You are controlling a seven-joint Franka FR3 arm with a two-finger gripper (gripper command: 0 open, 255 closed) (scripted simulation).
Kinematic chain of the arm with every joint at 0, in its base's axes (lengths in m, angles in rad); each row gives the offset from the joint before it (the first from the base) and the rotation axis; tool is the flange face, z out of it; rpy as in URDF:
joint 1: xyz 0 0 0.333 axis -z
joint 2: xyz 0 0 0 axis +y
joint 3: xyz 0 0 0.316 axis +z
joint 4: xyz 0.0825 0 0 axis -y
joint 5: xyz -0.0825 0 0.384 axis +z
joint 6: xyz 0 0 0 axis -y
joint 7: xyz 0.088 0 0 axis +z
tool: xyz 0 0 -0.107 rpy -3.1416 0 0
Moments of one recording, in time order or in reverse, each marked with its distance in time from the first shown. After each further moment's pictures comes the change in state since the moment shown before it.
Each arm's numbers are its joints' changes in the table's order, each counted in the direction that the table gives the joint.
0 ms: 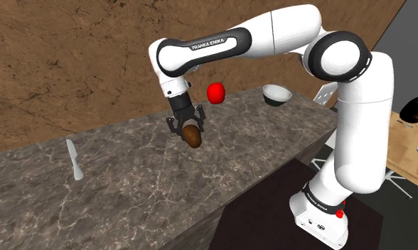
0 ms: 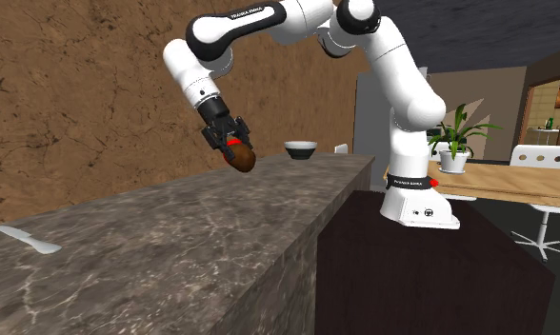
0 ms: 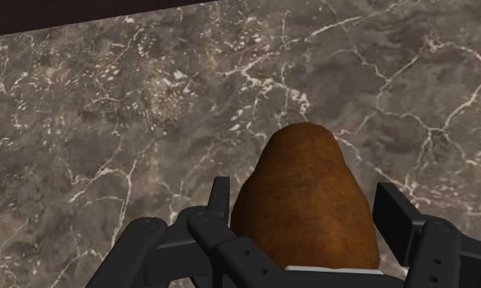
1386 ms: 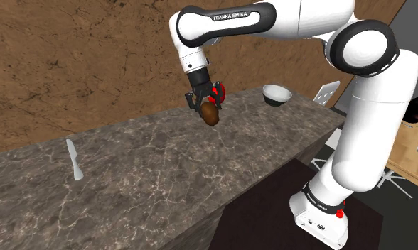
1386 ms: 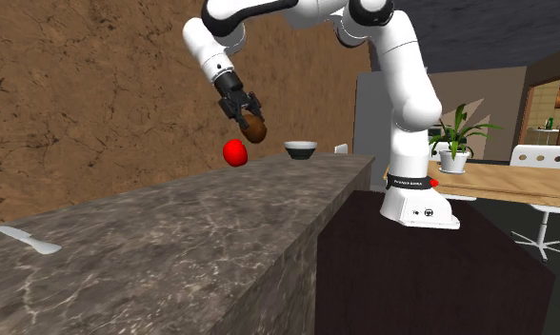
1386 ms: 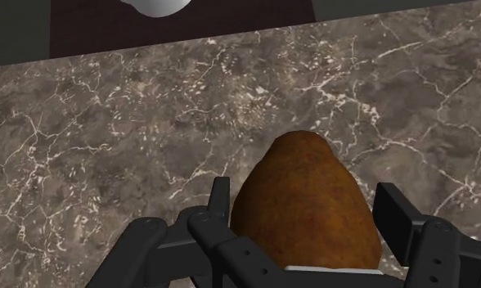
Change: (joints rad) arm 0.100 -0.161 -0.030 -0.018 -0.003 -0.152 0.117
